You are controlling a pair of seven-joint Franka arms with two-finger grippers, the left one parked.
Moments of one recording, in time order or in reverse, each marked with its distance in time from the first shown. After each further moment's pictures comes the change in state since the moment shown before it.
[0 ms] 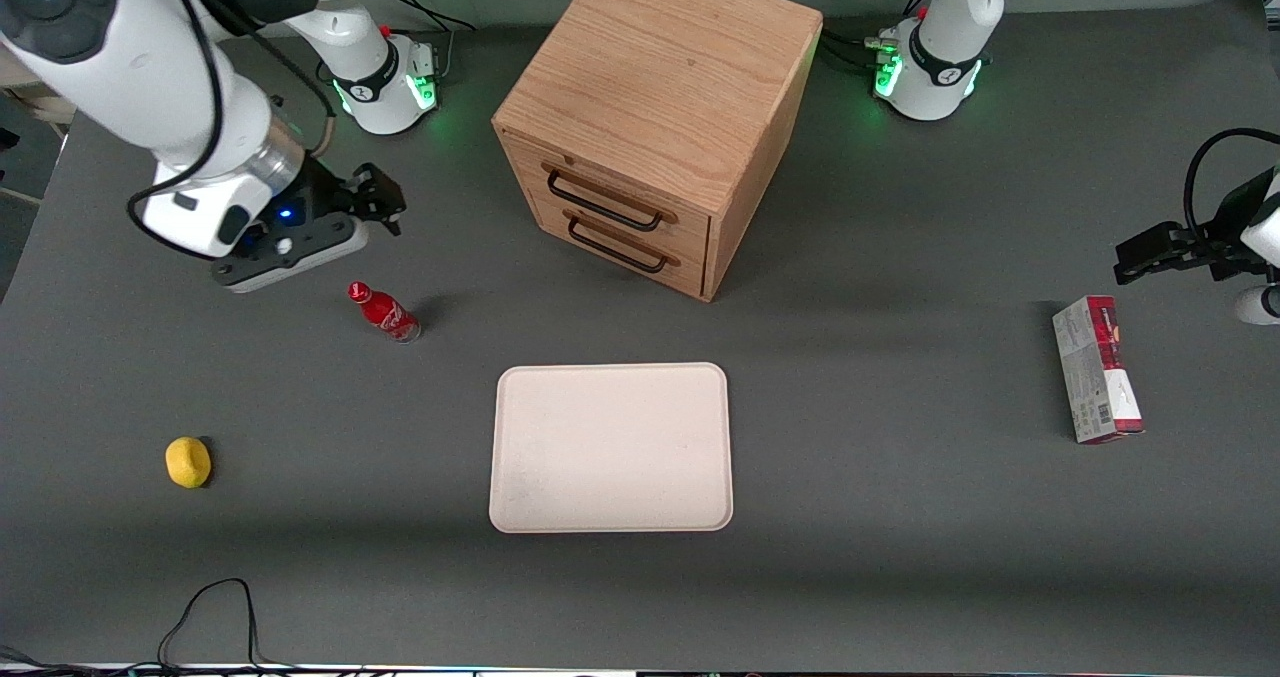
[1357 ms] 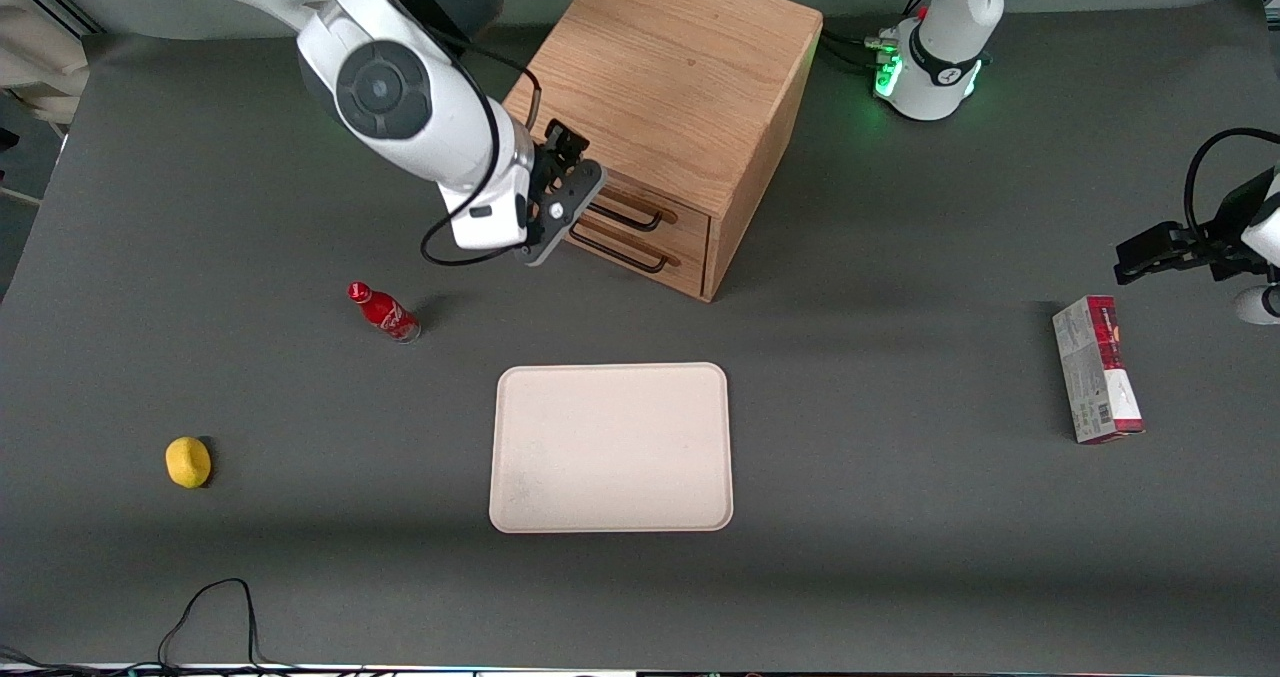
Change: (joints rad) arm -0.002 0.252 0.319 0.015 0.137 0.090 -0.147
